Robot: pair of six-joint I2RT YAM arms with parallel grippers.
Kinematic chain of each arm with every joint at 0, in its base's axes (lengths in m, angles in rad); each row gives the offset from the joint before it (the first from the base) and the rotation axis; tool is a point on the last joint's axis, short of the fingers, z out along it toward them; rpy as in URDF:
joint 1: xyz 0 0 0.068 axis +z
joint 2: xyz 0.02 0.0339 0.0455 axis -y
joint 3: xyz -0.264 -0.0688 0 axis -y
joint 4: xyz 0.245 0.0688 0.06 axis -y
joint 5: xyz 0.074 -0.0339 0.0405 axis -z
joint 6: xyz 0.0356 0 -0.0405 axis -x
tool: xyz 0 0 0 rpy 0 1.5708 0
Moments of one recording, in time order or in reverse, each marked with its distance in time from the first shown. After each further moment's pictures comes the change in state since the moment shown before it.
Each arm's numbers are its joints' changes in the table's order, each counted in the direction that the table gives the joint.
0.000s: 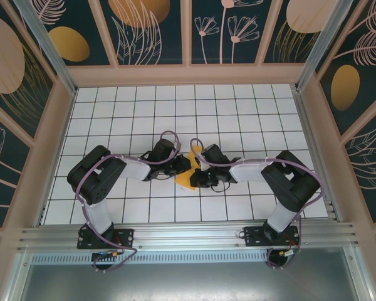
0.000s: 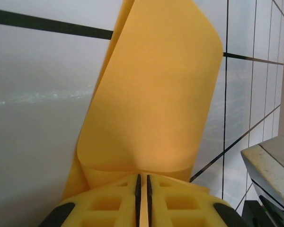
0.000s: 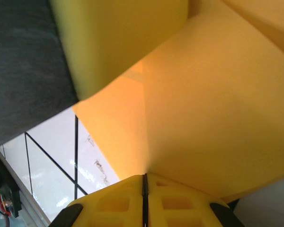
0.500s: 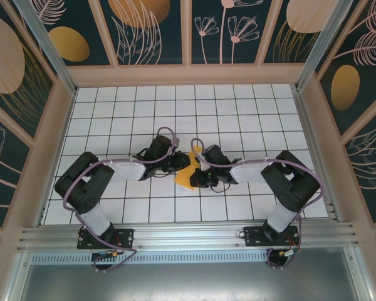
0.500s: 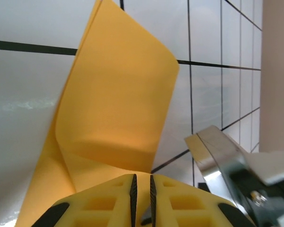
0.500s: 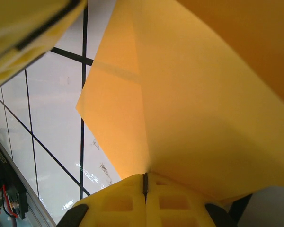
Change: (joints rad) left arm 0.000 0.138 -0.007 -0.080 -0.005 0.014; right arm 0.000 0.001 -0.021 0.052 -0.007 -0.026
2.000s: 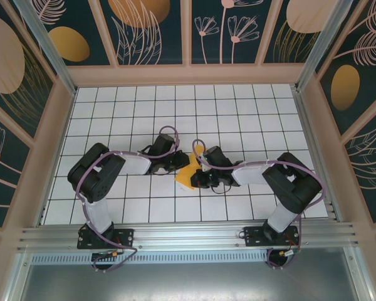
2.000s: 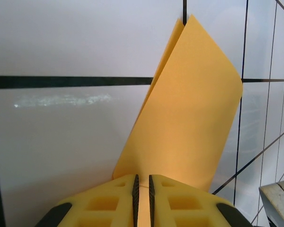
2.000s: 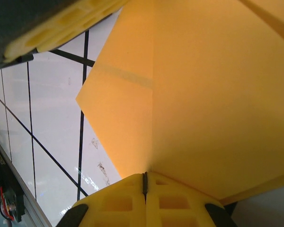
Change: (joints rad) left arm 0.037 -0.156 0.095 -0.050 -0.032 -0.045; right arm 0.000 0.022 -0.044 0.052 0.017 0.003
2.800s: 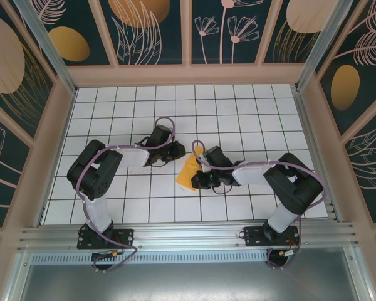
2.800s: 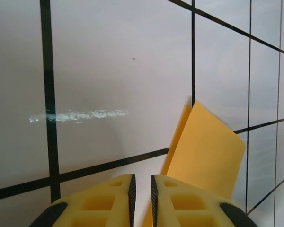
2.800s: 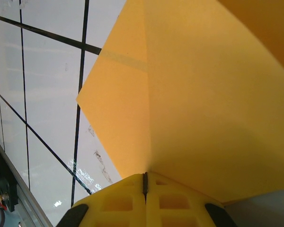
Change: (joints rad) left arm 0.064 -0.003 0.087 -0.088 -0.050 -0.074; right arm 0.000 0.011 0.011 -0.055 -0.010 0.051
